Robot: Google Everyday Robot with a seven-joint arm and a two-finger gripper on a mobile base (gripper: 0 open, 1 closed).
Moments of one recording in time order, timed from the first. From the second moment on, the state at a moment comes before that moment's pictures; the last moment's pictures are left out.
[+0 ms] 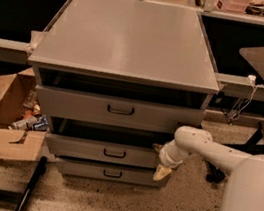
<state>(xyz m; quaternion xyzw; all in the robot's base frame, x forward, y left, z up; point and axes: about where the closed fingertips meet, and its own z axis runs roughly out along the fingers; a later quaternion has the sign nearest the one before) 0.615 -0.171 0.399 -0.75 0.64 0.07 0.15</state>
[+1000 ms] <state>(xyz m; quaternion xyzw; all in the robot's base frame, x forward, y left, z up) 0.590 -0.169 0.428 -0.75 0.64 0.05 0.17</state>
